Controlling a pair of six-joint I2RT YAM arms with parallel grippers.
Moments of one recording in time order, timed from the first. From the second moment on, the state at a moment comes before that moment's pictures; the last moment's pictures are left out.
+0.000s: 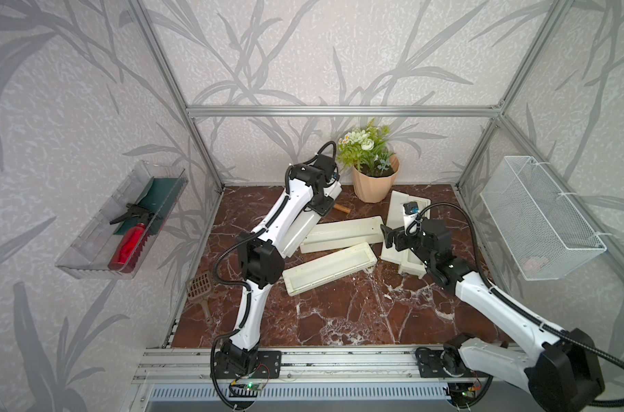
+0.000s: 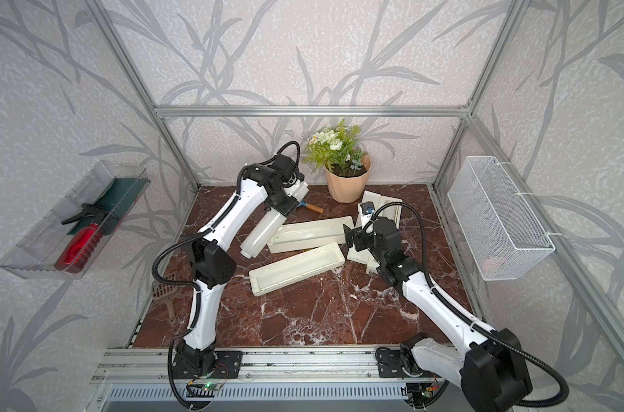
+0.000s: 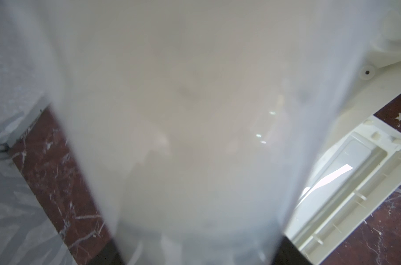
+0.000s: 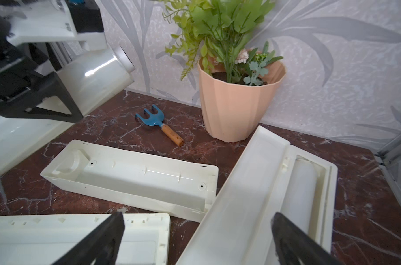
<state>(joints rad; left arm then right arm) -0.47 2.26 2.44 -1.34 -0.15 0.23 0.41 1.10 0.74 0.04 0.07 0.03</state>
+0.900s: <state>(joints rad) -0.62 2.40 2.56 -1.13 -0.17 0.52 0.27 1.09 0.76 -0.08 0.14 0.07</state>
